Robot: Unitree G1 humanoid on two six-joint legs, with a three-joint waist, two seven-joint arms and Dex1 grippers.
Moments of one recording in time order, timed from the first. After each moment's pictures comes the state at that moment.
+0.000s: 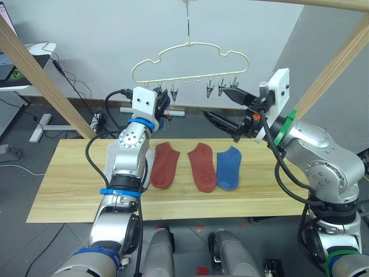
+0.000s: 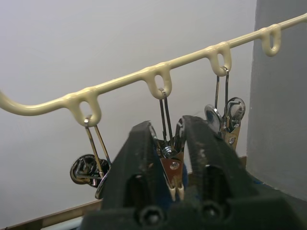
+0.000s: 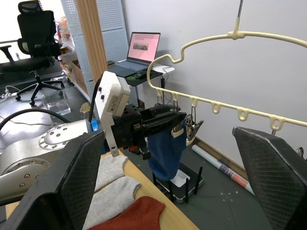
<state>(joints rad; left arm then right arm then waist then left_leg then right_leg) -0.75 0.22 0.09 0.46 -0.13 -0.05 -0.25 -0.63 -0.42 -0.03 -0.51 0.66 0.84 0.44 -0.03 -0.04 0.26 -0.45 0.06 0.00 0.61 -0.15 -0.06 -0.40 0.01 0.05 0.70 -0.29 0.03</state>
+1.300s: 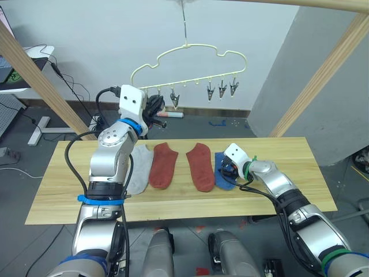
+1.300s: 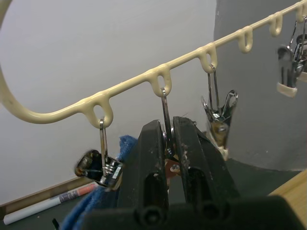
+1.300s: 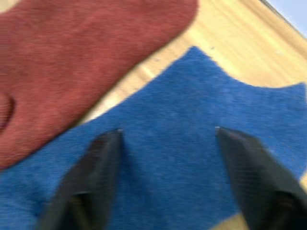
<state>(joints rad) -0.65 0.34 0.12 0.13 -0.26 0.37 -0.40 -0.60 -0.35 0.36 0.58 -0.02 0.32 0.59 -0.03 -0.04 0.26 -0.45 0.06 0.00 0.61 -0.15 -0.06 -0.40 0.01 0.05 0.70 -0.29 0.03</state>
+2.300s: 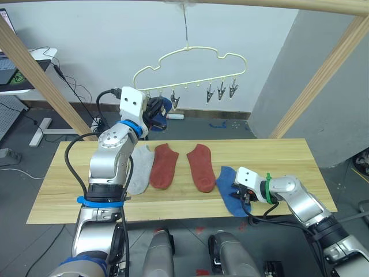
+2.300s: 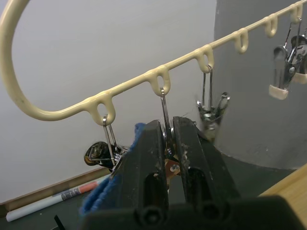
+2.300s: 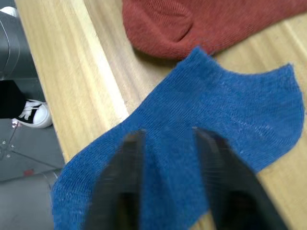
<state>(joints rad) -0.64 0.33 0.11 0.12 -0.26 0.38 -0.41 -0.30 -0.60 0.37 0.06 -0.05 0.36 0.93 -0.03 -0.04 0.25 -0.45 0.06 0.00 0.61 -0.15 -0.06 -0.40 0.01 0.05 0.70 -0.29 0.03</state>
